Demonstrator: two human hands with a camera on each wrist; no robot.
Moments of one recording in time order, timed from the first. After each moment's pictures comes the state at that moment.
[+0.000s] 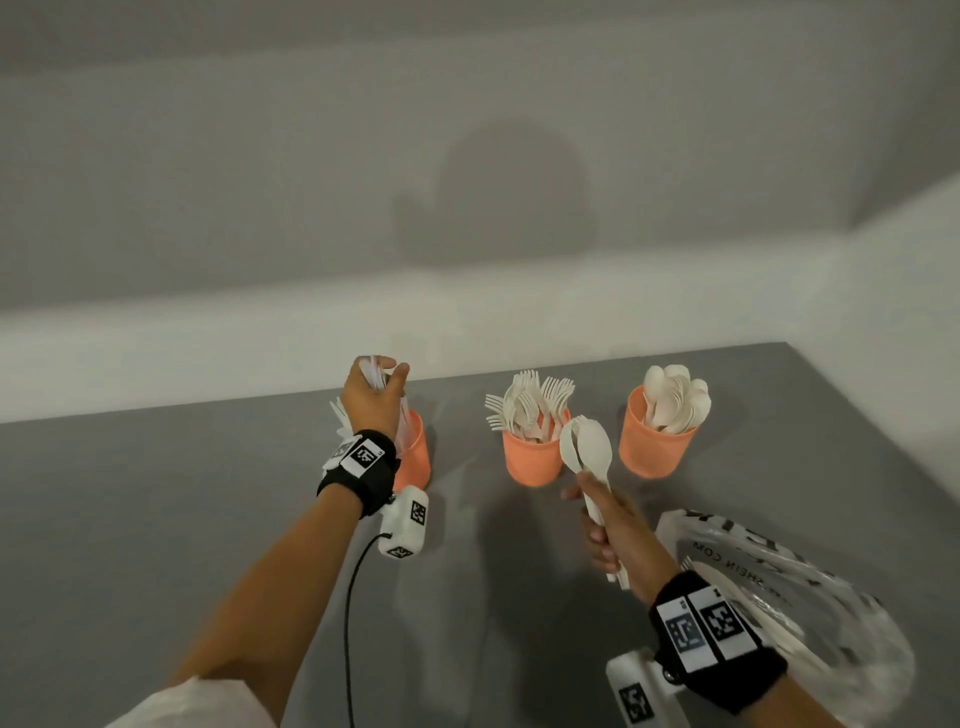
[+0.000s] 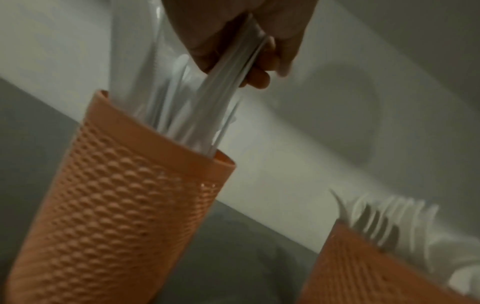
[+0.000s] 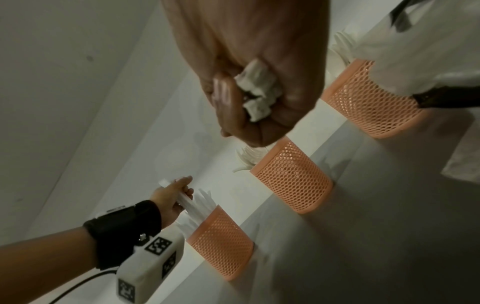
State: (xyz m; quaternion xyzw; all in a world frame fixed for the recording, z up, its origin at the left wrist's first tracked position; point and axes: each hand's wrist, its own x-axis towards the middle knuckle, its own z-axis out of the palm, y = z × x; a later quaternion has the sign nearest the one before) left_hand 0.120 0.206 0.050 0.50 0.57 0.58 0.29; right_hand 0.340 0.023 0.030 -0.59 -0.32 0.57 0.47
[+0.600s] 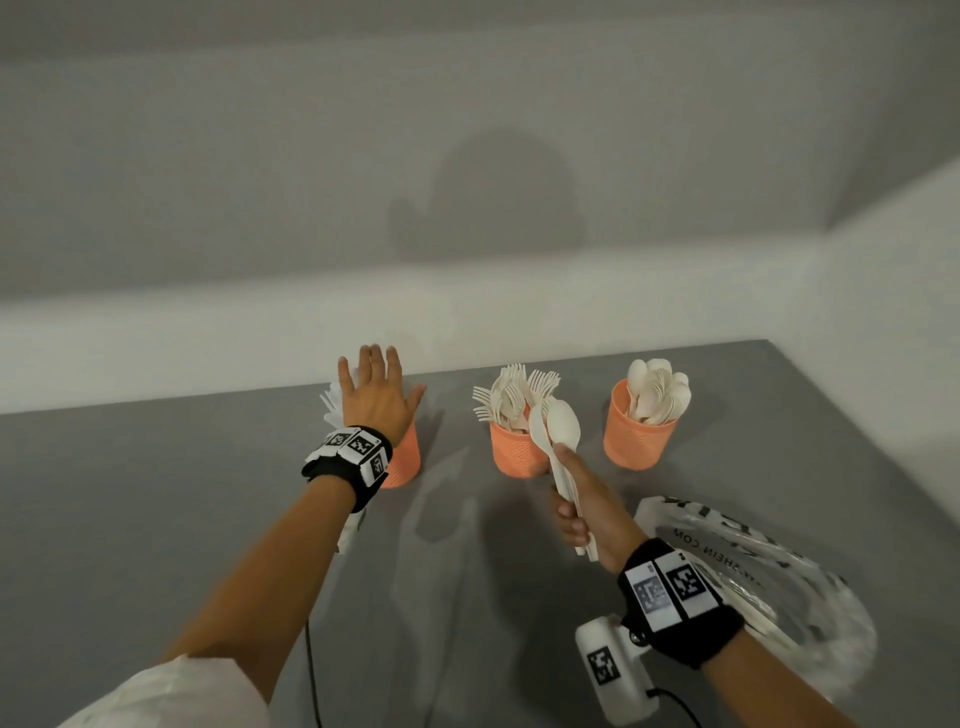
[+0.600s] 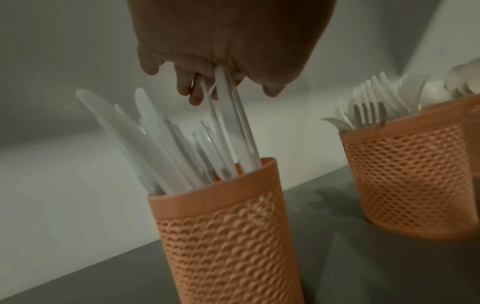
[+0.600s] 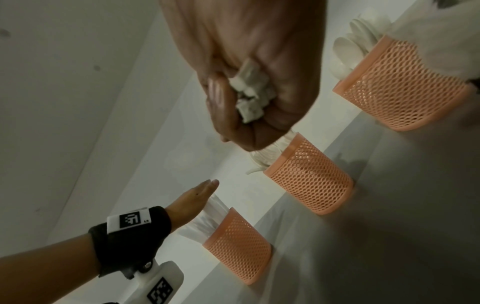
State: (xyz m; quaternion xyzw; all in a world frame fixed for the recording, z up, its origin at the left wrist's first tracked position) left_hand 0.119 0.204 0.037 0.76 0.64 0.06 -0.09; right_hand 0.332 0.027 0.049 -0.55 -0.31 0.62 0.47
